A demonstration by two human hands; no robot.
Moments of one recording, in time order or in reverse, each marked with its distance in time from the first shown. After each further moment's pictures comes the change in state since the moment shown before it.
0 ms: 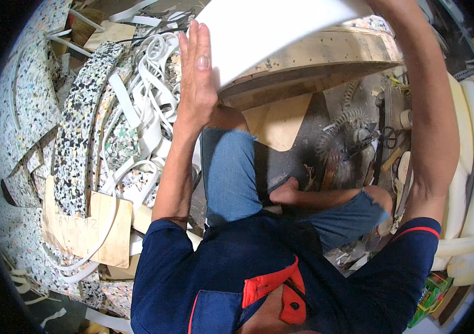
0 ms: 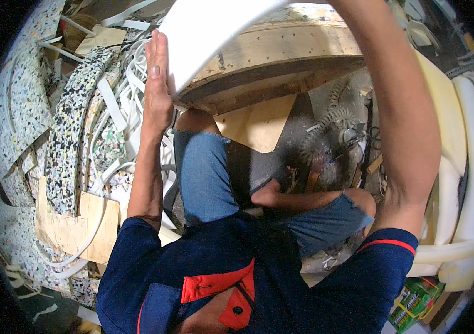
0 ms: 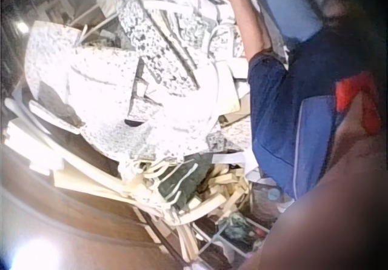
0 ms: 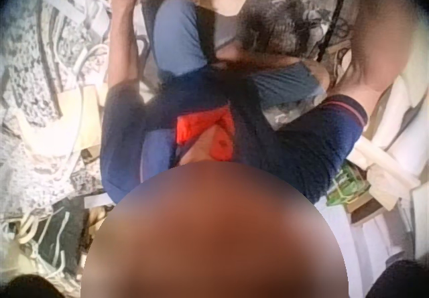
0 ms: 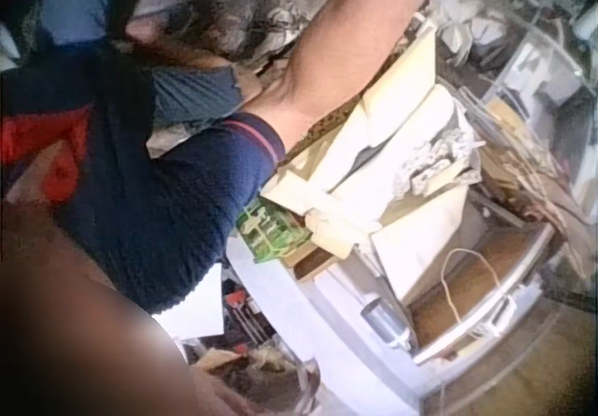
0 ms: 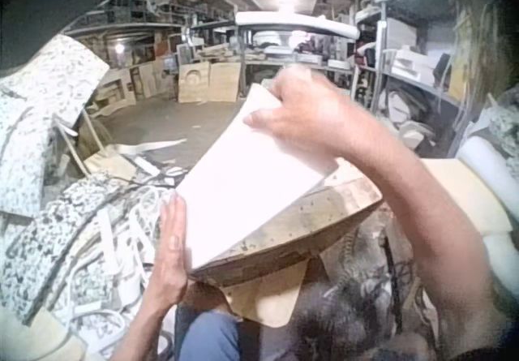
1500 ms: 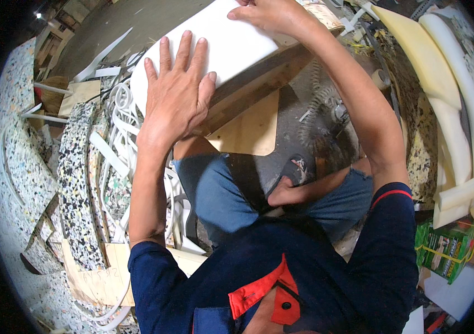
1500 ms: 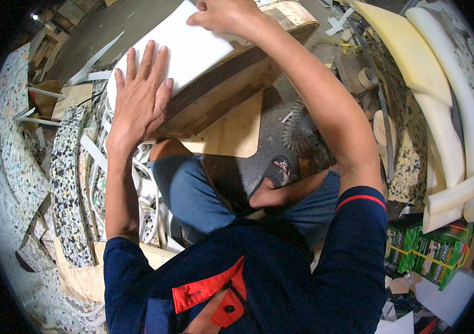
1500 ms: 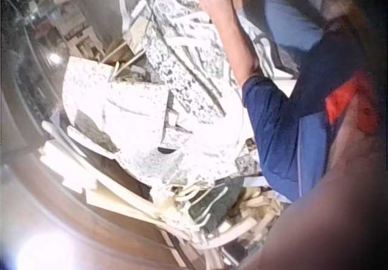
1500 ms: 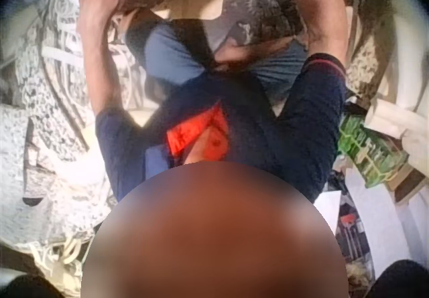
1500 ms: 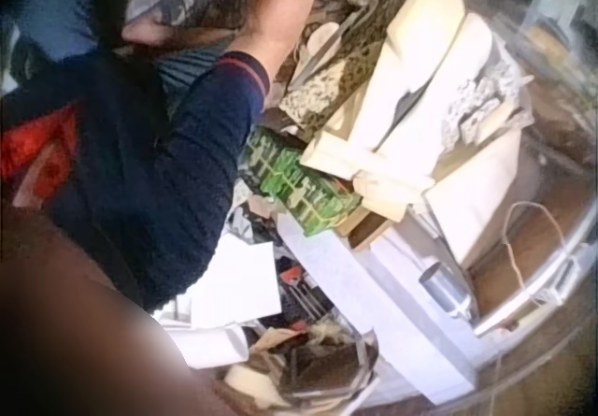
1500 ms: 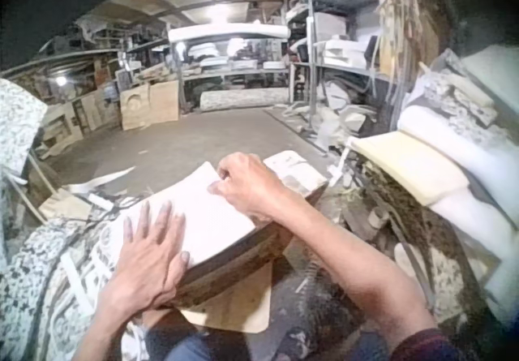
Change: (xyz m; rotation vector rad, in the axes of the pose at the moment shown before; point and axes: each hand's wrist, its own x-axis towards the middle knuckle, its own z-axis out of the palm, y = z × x) left_hand 0.059 0.062 0.026 0.721 -0.447 0.291; right_hand -0.020 0.133 0.073 0.138 0.083 0.041
